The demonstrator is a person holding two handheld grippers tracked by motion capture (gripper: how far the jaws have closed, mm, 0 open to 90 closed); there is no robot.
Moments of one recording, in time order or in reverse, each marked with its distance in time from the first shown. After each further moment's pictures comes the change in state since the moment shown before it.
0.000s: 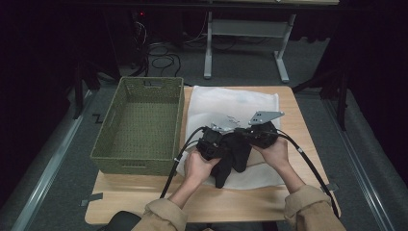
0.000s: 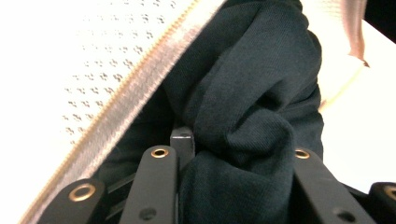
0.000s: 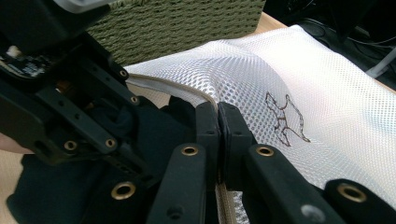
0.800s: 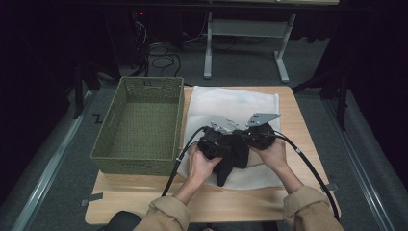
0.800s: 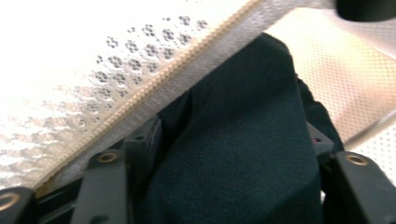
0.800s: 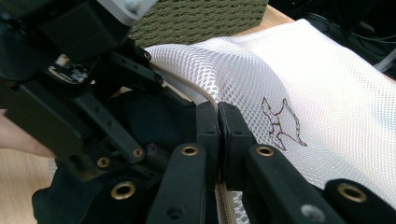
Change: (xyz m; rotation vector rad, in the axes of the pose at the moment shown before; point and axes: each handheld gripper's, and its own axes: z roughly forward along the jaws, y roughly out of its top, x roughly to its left) left arm 0.006 -0.001 0.016 -0.030 0.084 0.001; right arm 0.002 -0.003 0.007 0.019 0.004 -0.011
